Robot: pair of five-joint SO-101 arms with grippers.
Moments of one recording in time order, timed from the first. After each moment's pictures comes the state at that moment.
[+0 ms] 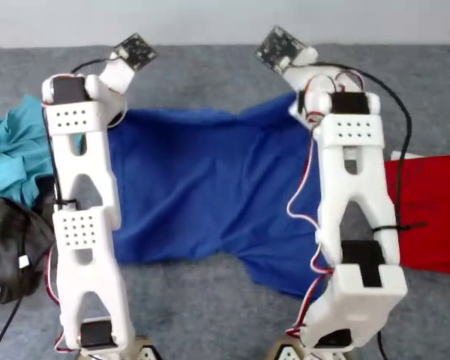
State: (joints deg) left arm -10.5 58.2 -79.8 99.4 -43.6; right arm -3.0 11.7 -15.9 64.0 49.6
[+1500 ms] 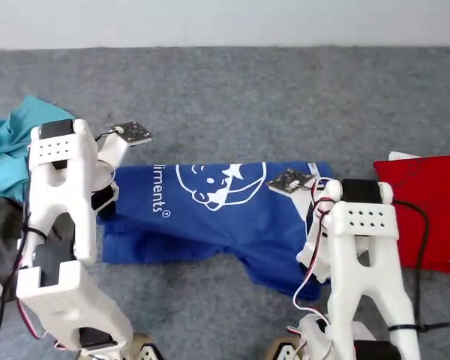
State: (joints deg) left arm -14.9 14.8 1.9 99.1 -49.7; right arm -0.4 -27.0 37.2 99.4 41.5
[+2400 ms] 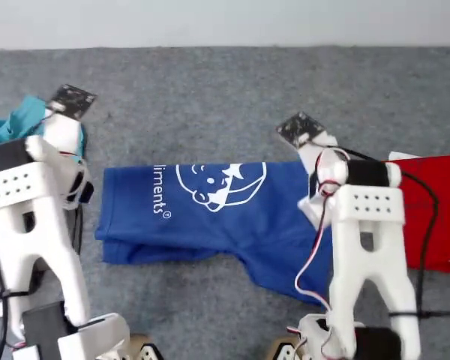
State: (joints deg) left arm -20.1 -11.3 10.5 90.7 -32.0; right arm -0.3 -20.7 25.0 79.1 37.0
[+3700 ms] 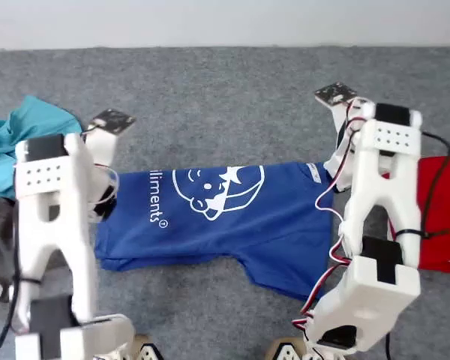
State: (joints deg) left arm -11.0 -10.2 13.1 99.2 -29.1; right arm 9.1 15.0 -13.2 93.4 36.4
